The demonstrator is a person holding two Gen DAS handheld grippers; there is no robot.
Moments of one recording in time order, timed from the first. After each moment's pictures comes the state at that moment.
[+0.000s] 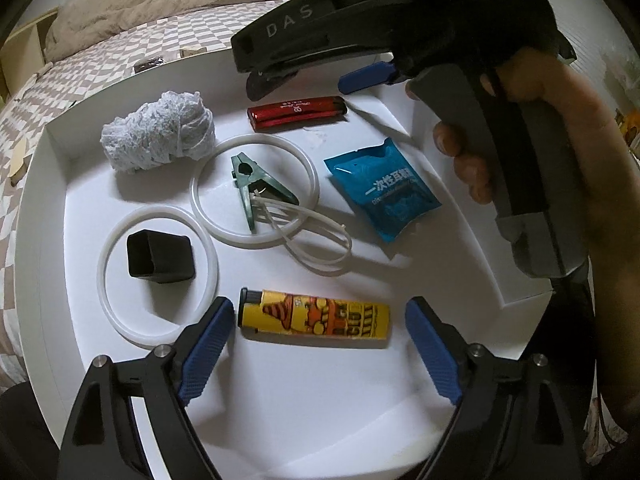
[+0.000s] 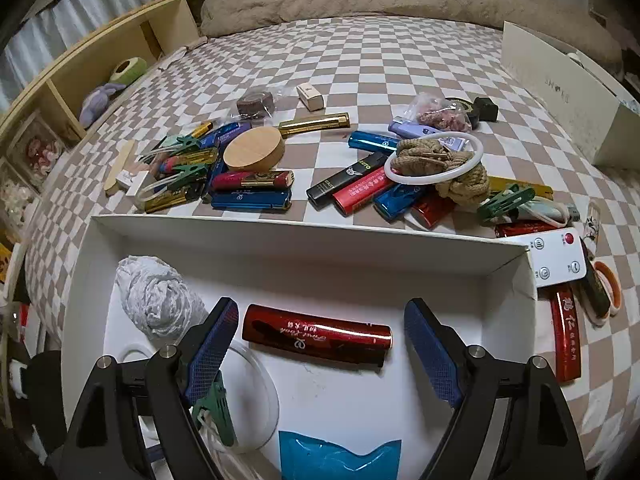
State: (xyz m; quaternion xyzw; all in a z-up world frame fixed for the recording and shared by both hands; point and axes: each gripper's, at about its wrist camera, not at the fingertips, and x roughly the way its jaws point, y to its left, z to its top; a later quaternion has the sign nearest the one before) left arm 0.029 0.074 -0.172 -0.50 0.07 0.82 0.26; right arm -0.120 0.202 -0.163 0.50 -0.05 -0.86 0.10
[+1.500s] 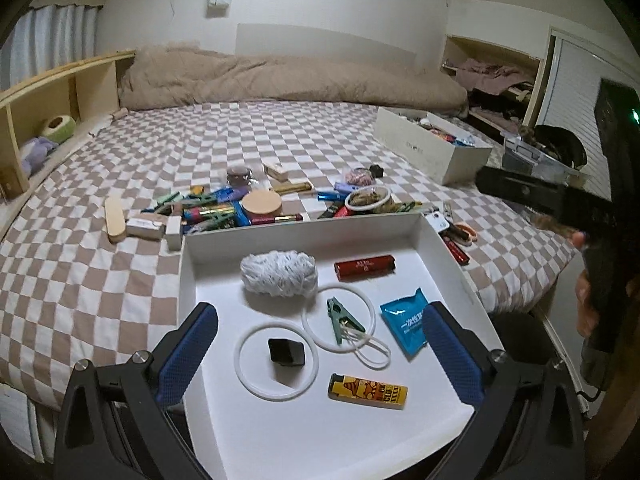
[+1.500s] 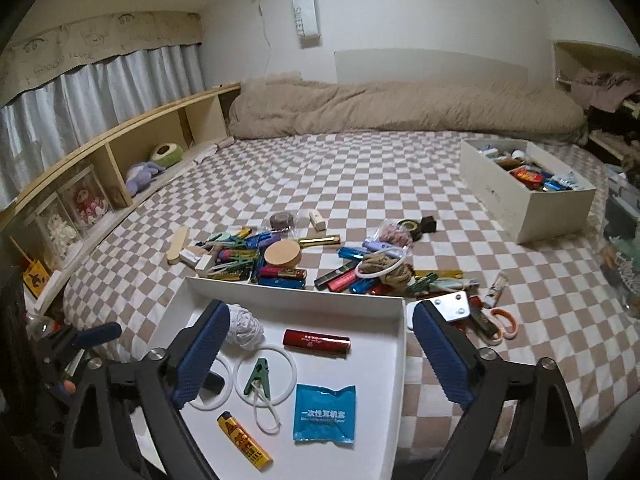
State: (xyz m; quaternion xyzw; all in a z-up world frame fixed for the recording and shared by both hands) left arm 0.027 0.008 -0.055 -0.36 0.00 0.91 0.19; right arm 0.002 0.237 -0.033 0.32 -0.05 -0.94 0.09
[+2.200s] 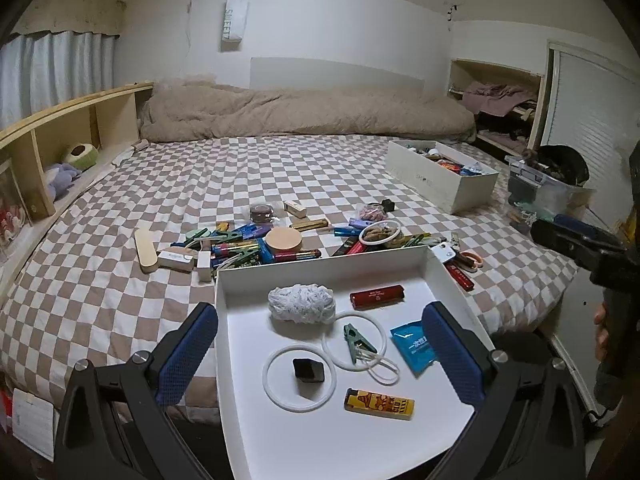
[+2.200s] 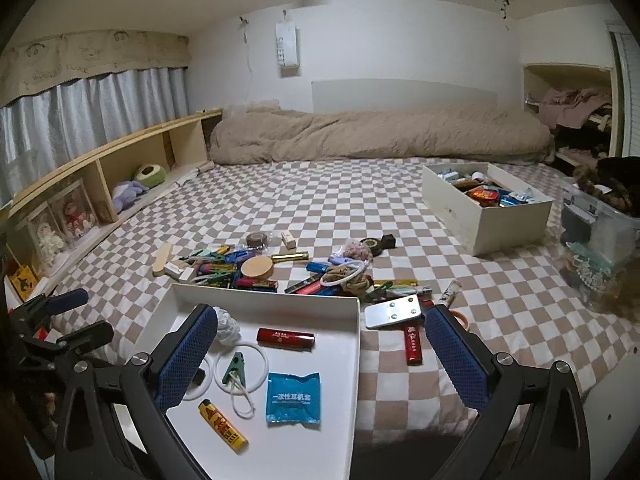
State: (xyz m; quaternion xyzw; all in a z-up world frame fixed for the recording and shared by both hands) left arm 0.048 -0.004 -0.026 -0.30 0.01 0.94 0.16; right arm 0.053 0.259 -0.021 0.27 -0.04 -0.96 0.05
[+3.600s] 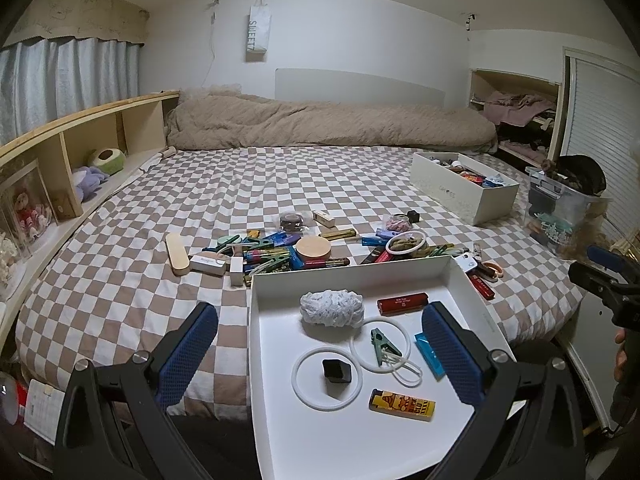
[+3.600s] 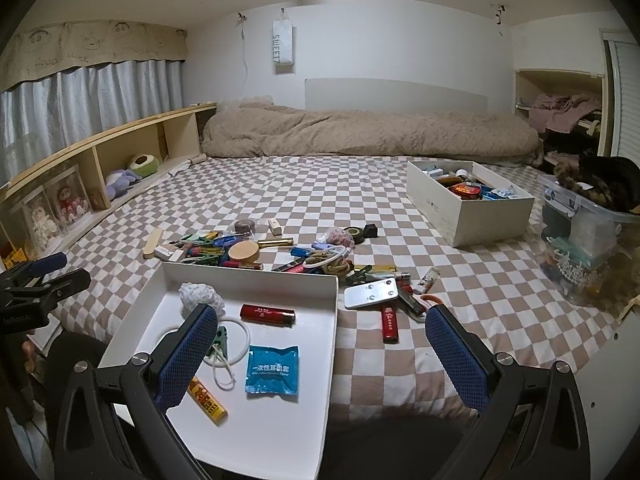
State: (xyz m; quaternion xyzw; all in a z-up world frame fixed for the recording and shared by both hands) left arm 0.060 -0.021 -0.021 -0.29 0.01 0.95 0.12; right arm 0.079 0.266 -0.031 0.27 -0.02 -0.96 0.03
